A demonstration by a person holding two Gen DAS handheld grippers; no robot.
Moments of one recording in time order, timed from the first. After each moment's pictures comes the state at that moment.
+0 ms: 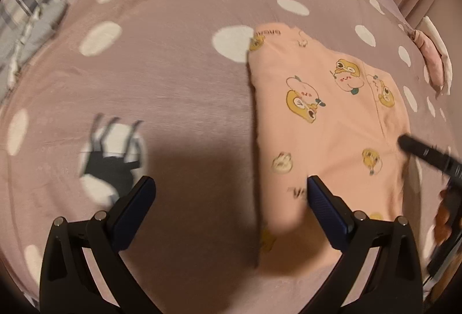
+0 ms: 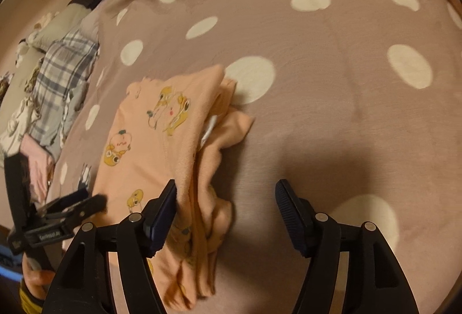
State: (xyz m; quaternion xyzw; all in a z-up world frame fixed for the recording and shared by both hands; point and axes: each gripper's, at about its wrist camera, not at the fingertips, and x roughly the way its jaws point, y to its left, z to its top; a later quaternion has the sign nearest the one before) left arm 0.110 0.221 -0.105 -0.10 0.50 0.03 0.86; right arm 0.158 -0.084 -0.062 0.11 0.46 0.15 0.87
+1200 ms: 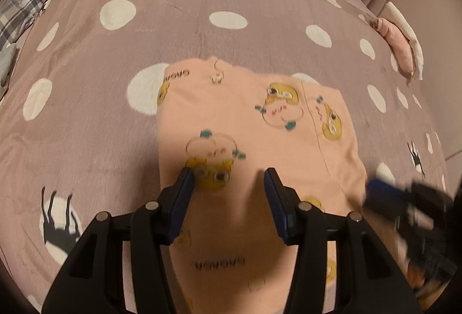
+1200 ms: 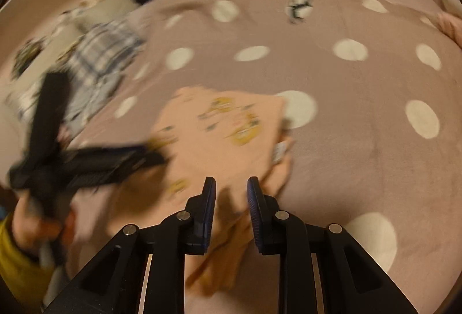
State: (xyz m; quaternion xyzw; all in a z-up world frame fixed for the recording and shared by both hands) left arm 0.176 0.172 -0.094 -0.08 0.49 -0.07 0.86; right arm 0.116 -0.053 -0.049 0.03 0.39 0.25 0.89
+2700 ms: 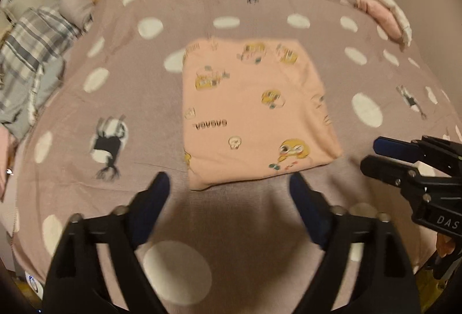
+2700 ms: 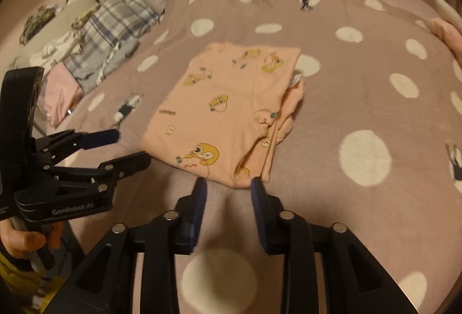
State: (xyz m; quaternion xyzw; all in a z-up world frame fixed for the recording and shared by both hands) left arm 0.021 0.139 -0.063 0.01 0.44 -0.01 0.90; right arm 0.032 -0.059 -0.048 -0.01 0.41 0.23 0.89
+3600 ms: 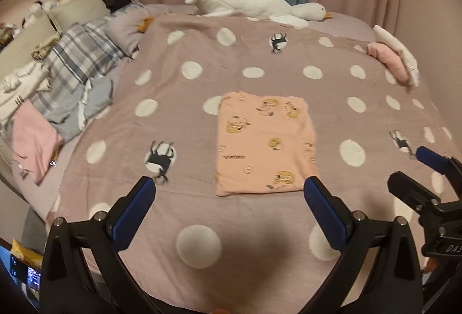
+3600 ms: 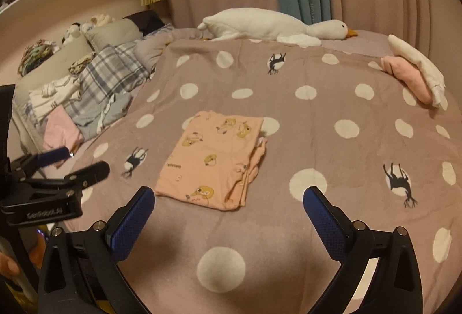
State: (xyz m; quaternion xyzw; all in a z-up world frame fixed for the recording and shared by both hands) left arm -0.036 0.132 0.023 -0.01 0.38 0.07 0.92; right arm -0.020 -0.073 0.023 0.01 0.30 0.16 0.94
